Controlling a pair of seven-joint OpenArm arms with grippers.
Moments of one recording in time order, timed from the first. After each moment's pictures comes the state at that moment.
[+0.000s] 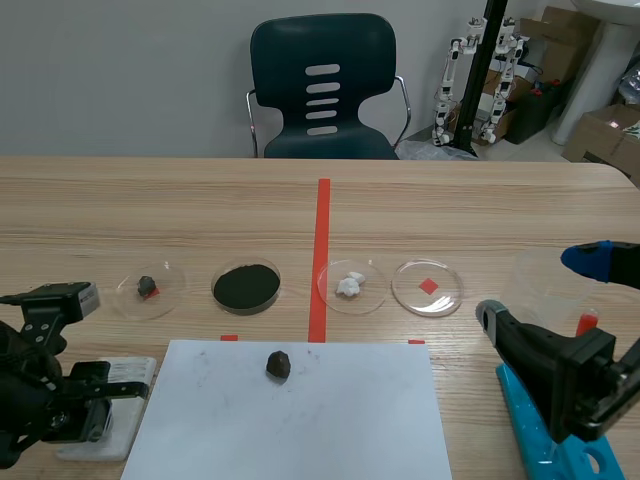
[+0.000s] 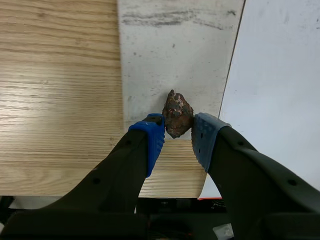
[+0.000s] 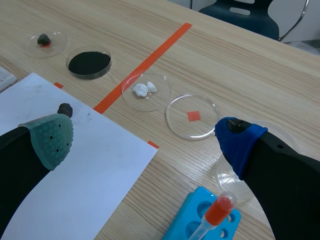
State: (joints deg) left arm 12.9 -19.7 2.0 96.2 -21.7 7.1 70.2; right arm -45.2 30.3 11.9 113.7 19.3 27.9 5.5
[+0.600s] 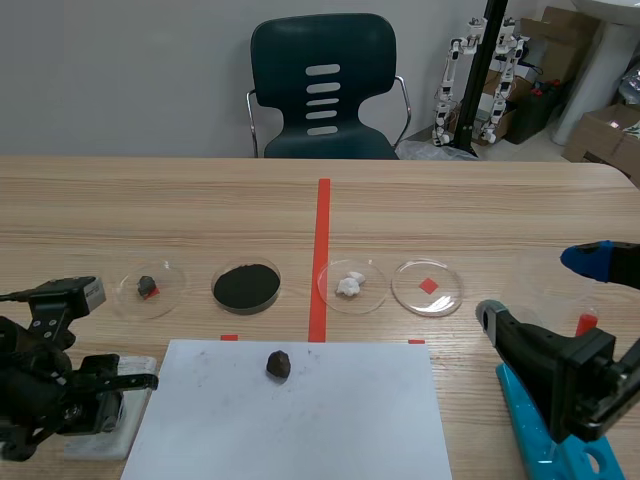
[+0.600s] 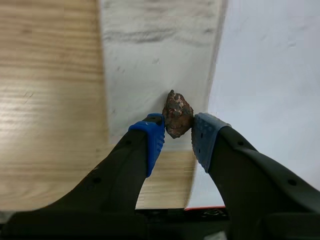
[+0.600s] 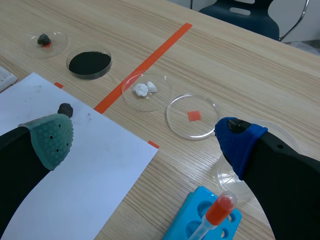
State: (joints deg) left arm 12.8 -19.2 2.1 96.2 -25.9 6.5 67.4; right arm -45.2 30.3 11.9 113.7 19.3 27.9 5.5
